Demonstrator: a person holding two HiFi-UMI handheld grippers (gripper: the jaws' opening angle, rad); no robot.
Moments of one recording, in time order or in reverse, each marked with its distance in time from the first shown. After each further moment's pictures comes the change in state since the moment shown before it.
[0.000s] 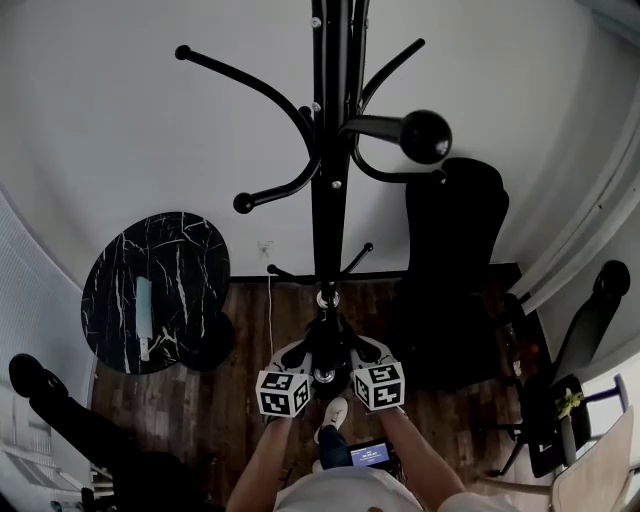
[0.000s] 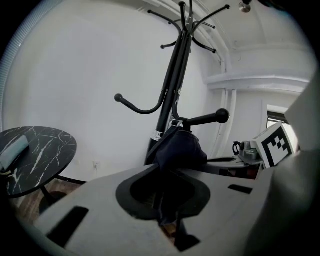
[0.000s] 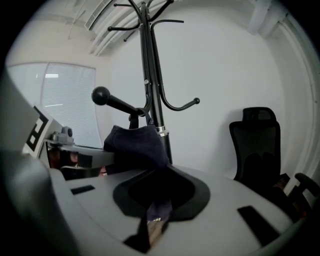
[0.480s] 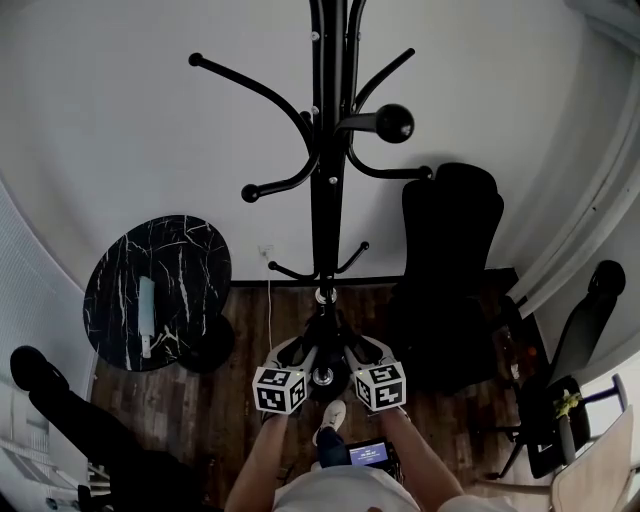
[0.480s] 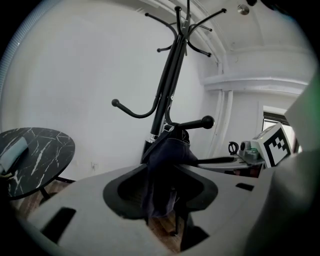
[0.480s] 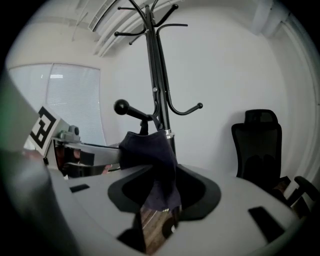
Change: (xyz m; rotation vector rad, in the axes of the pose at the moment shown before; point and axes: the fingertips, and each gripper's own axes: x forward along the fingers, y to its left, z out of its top) left arm -0.018 -0.014 0.005 0.011 -0.002 -0.028; right arm -0.027 0.013 0.003 -0.022 -0.004 0.032
